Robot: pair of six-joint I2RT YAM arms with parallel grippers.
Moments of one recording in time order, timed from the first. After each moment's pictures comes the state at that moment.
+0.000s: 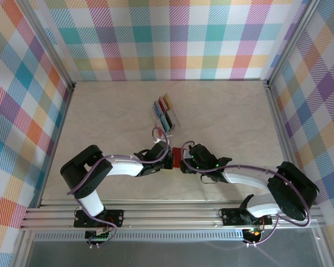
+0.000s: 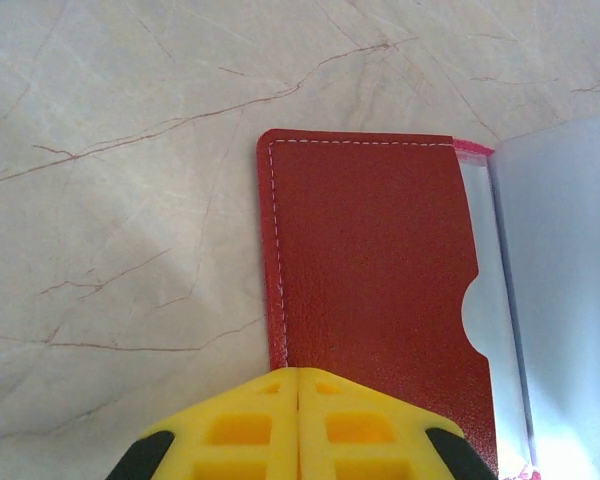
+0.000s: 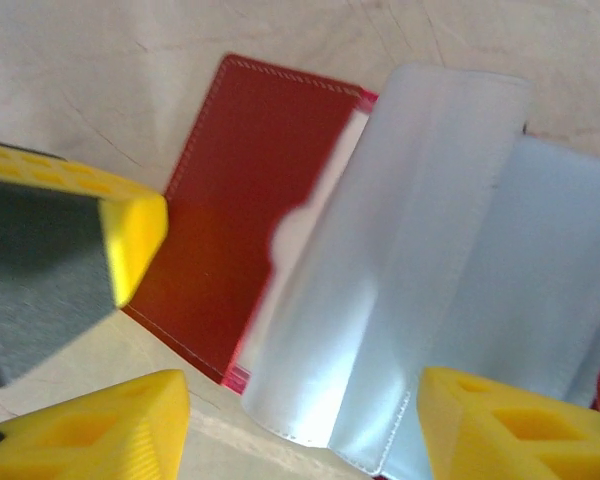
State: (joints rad) left arm -0.86 1.71 0.72 0.14 -0.08 -0.70; right arm 0.86 1.34 0.56 -0.11 0.09 0.60
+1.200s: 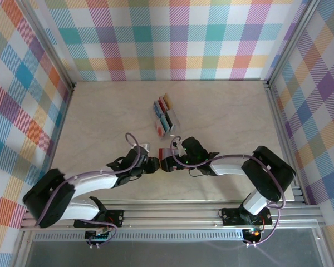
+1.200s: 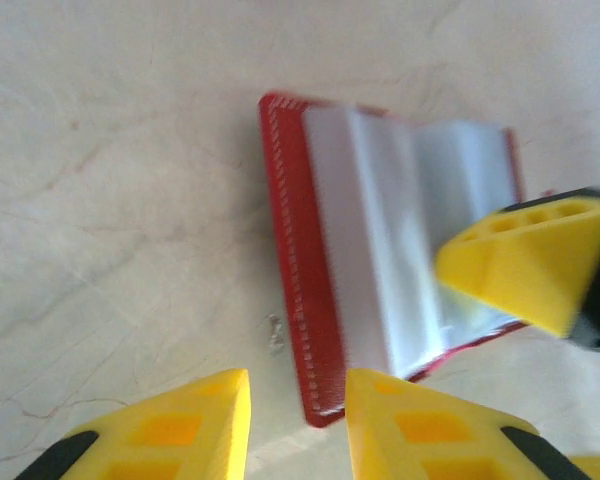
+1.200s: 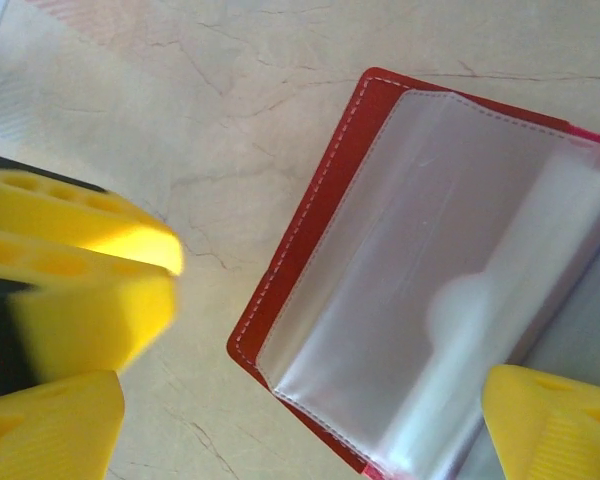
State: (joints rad) left arm -0.76 1.24 0.44 0.07 0.01 -0.79; right arm 0.82 1.61 0.64 0.25 -0.33 0.54
